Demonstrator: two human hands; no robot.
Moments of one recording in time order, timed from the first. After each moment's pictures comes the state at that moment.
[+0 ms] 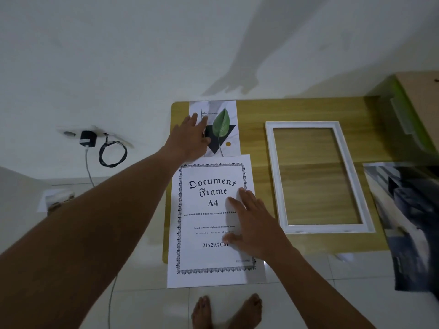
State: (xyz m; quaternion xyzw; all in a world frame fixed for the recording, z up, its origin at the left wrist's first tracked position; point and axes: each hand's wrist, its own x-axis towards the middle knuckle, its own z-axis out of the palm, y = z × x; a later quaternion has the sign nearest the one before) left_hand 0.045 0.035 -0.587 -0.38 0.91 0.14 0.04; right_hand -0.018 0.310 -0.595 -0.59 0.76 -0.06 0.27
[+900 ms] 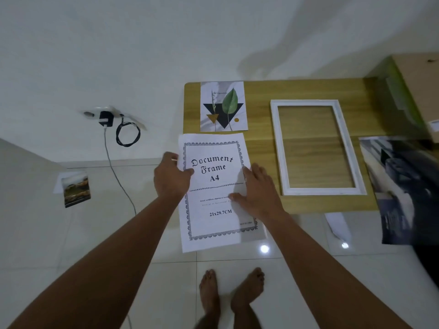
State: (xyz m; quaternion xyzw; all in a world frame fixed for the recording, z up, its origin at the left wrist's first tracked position) left_hand 0.179 0.172 -0.586 -0.66 0.65 0.34 -0.16; right_hand 0.010 0.318 -0.601 -0.48 0.83 -0.09 0.25
